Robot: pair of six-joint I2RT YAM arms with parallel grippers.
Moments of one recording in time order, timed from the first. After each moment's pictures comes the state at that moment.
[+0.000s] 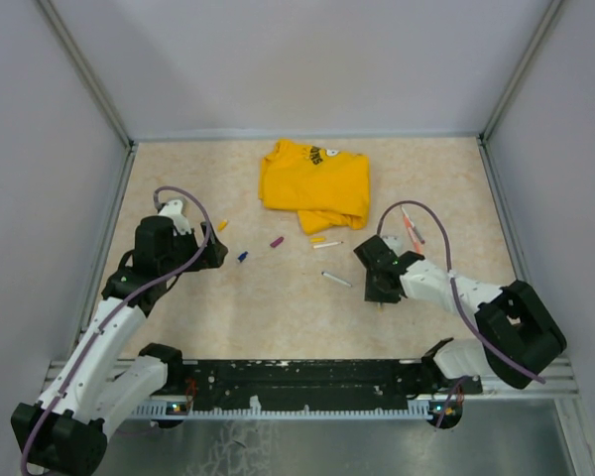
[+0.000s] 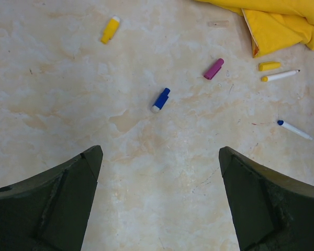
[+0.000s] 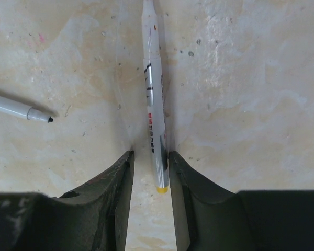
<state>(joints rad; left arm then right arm) -0.27 0.82 0.71 -0.47 0.02 -0.32 0.63 1.33 0.65 -0.58 0.26 0.68</state>
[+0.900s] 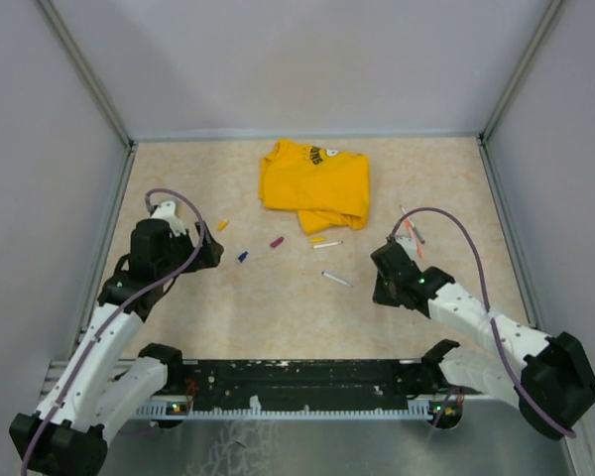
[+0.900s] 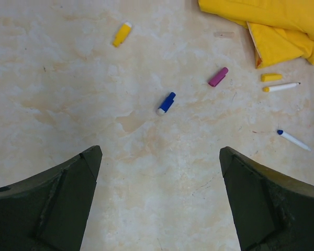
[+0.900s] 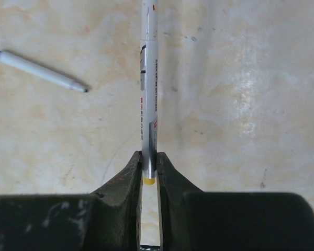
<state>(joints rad) -0.27 0.79 0.71 -0.49 -0.04 -0.36 0.63 1.06 0.58 -0.63 0.24 0.73</state>
